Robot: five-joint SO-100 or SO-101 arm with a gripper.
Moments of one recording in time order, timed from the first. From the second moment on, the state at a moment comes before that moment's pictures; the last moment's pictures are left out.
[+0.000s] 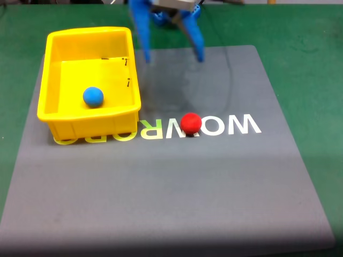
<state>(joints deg) 4.4 100.6 99.5 37.4 -101.5</state>
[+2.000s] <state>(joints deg) -1.0 59.8 77.6 35.9 -99.5</state>
